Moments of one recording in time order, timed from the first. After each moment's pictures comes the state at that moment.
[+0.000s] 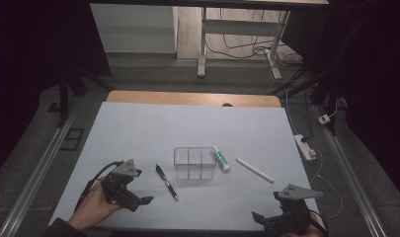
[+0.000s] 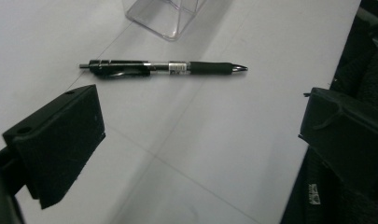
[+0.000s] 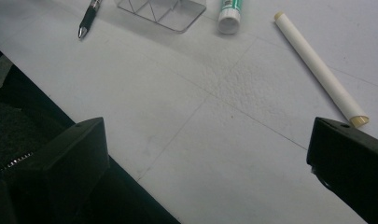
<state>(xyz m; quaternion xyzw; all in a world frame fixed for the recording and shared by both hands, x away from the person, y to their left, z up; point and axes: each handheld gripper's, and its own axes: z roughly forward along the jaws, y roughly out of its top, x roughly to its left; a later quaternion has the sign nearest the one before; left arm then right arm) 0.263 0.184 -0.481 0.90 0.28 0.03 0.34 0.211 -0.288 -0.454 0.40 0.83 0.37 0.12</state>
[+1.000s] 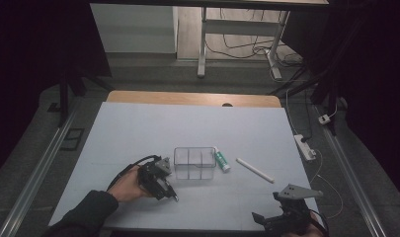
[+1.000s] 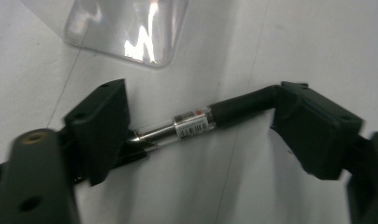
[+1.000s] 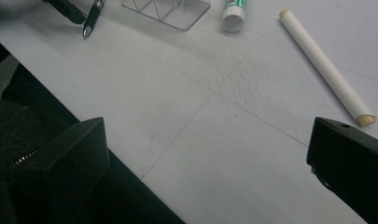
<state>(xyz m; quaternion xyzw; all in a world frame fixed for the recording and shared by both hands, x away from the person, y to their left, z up) 0.320 0.122 -0.523 0.95 0.15 0.00 0.26 0.212 -0.288 -0.454 0.40 0.83 0.37 0.11</state>
